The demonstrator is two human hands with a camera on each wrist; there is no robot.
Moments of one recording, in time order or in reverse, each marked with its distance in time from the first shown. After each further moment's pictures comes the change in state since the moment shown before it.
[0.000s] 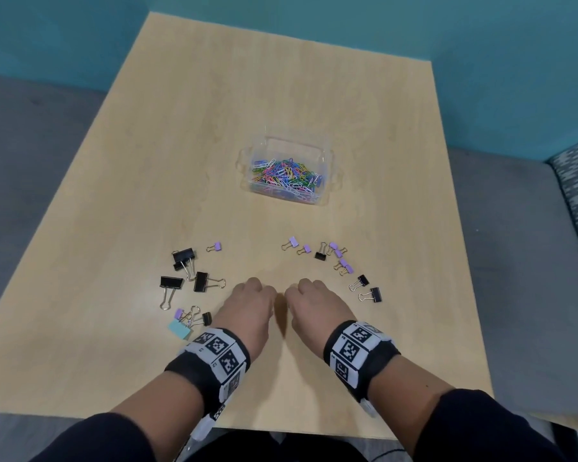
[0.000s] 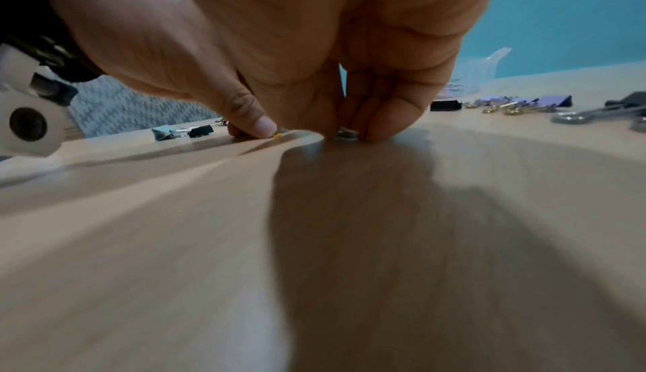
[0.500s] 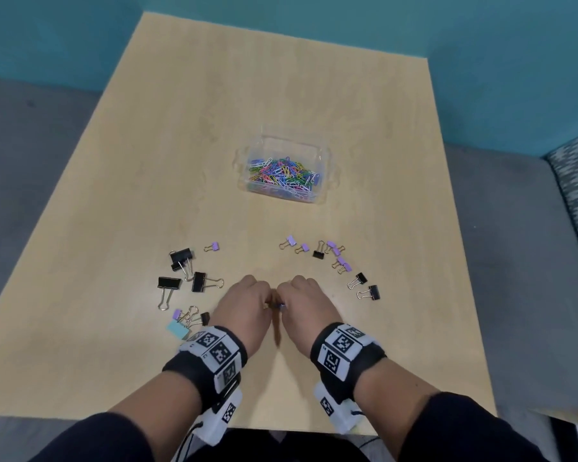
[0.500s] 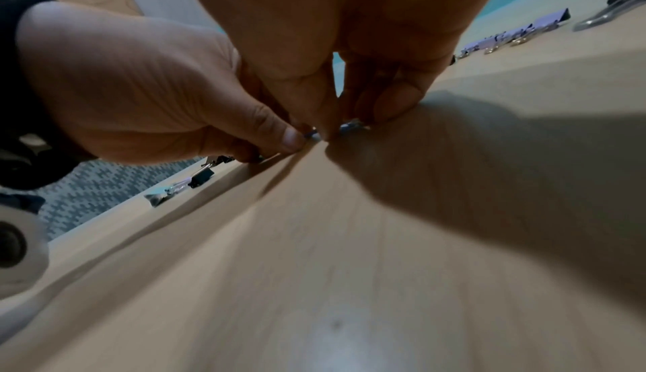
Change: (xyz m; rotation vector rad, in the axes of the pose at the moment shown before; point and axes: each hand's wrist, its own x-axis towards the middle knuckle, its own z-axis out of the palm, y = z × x) left_hand 0.005 -0.003 0.001 -0.232 0.018 -0.089; right_hand 0.005 -0.010 0.010 0.289 0.103 0.044
